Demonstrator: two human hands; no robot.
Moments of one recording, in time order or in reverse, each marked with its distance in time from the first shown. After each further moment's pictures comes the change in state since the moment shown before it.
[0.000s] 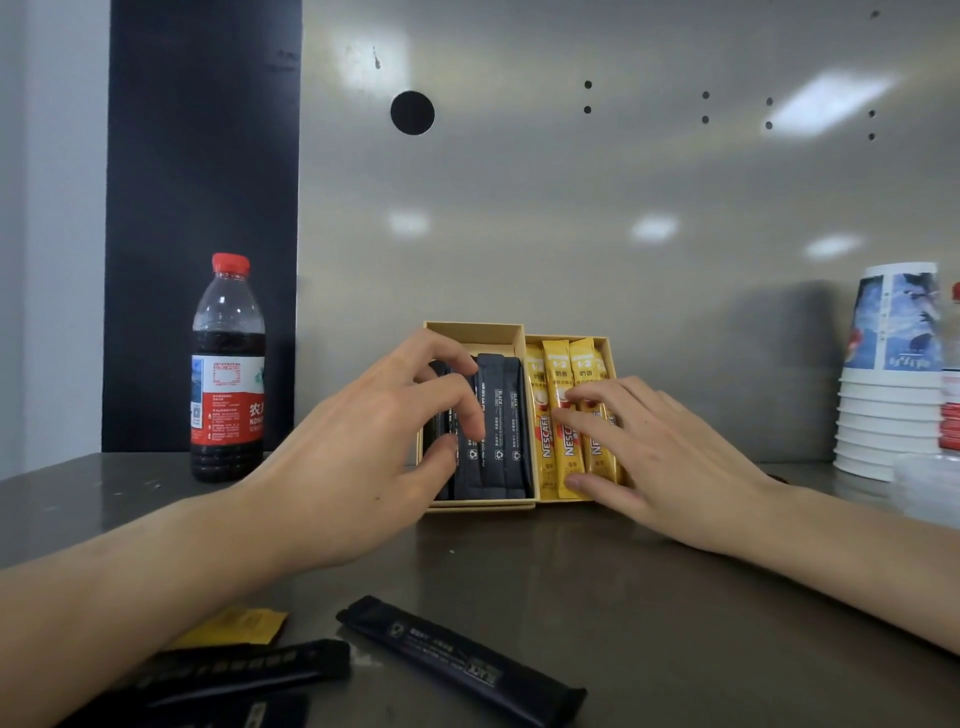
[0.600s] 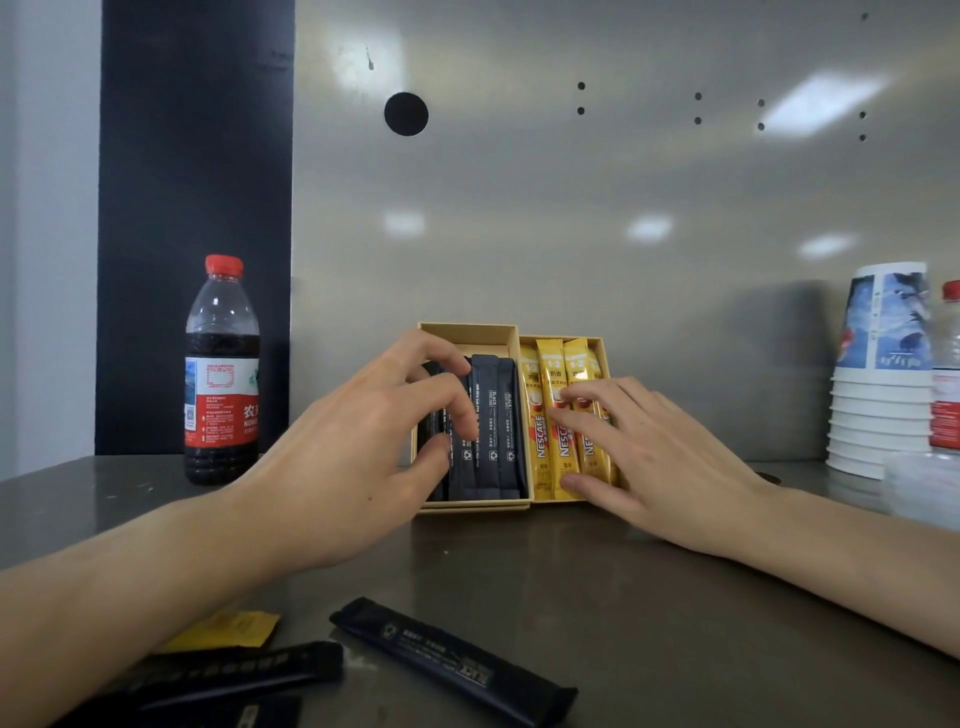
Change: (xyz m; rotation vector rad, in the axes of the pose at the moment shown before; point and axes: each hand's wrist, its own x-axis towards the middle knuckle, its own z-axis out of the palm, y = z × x) left_hand 0.001 -0.001 0.000 0.036 -0.011 0.006; right_hand -0.002 -0.003 -0.002 0.004 0.005 0.020
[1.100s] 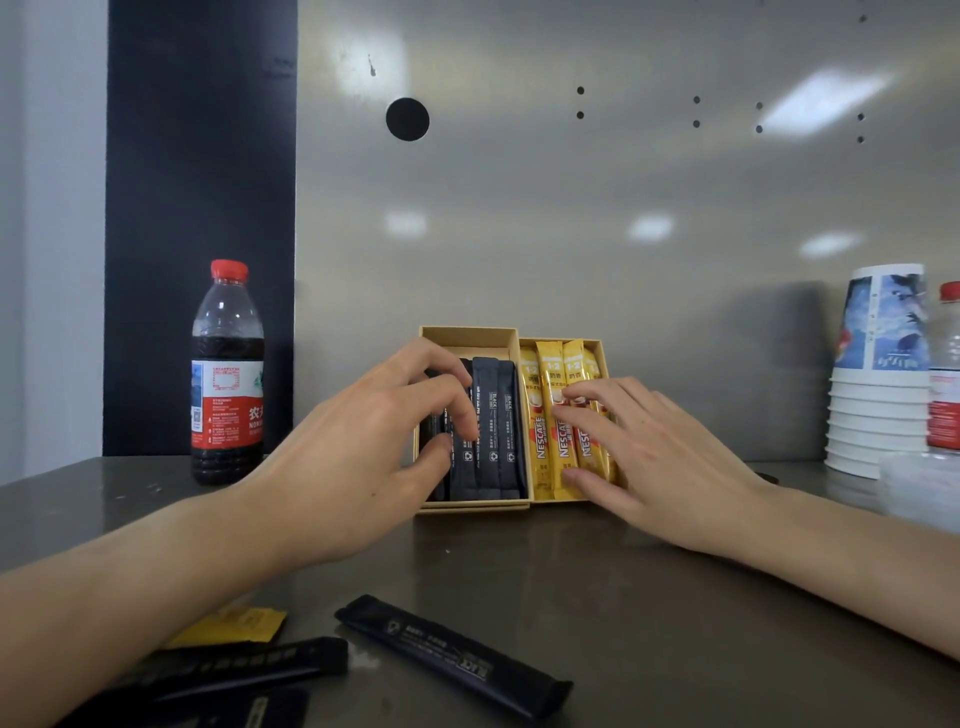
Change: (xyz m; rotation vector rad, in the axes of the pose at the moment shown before) left_hand 0.001 0.005 -0.004 -0.018 -0.010 -0.028; right_hand -0.001 -0.002 -0.006 0.021 -0.008 0.022
